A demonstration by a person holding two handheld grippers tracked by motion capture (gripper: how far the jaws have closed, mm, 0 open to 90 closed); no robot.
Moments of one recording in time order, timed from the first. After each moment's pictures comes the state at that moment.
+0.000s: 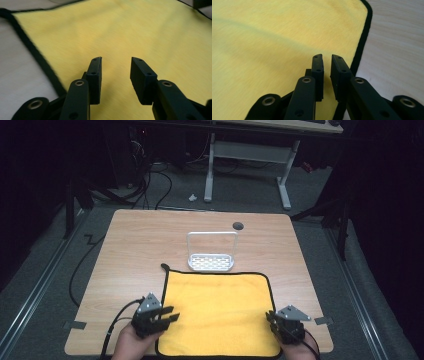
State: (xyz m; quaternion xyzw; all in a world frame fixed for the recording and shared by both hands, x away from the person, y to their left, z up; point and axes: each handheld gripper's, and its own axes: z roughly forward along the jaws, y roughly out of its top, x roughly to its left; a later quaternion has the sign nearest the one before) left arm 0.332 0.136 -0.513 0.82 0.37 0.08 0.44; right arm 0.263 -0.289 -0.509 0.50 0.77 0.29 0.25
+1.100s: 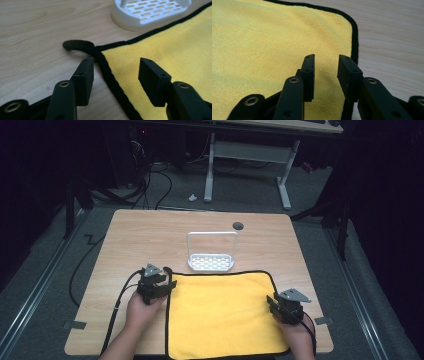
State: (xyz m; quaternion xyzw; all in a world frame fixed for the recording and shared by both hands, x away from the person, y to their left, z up) left arm 0.412 0.129 -0.526 0.78 0.45 0.13 0.41; right arm 0.307 -0.305 -0.520 0.53 0.74 0.31 0.28
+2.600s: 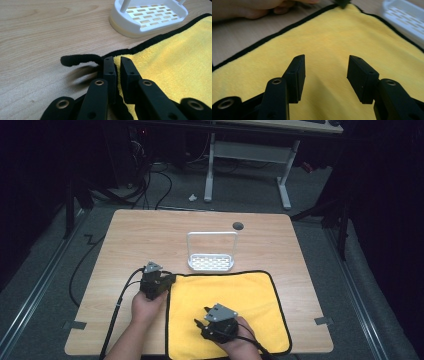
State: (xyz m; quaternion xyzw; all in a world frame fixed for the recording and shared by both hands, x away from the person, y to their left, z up) left arm 0.421 0.128 -0.536 0.76 0.46 0.09 0.44; right arm 0.273 -0.107 -0.505 0.31 0.86 0.37 0.18
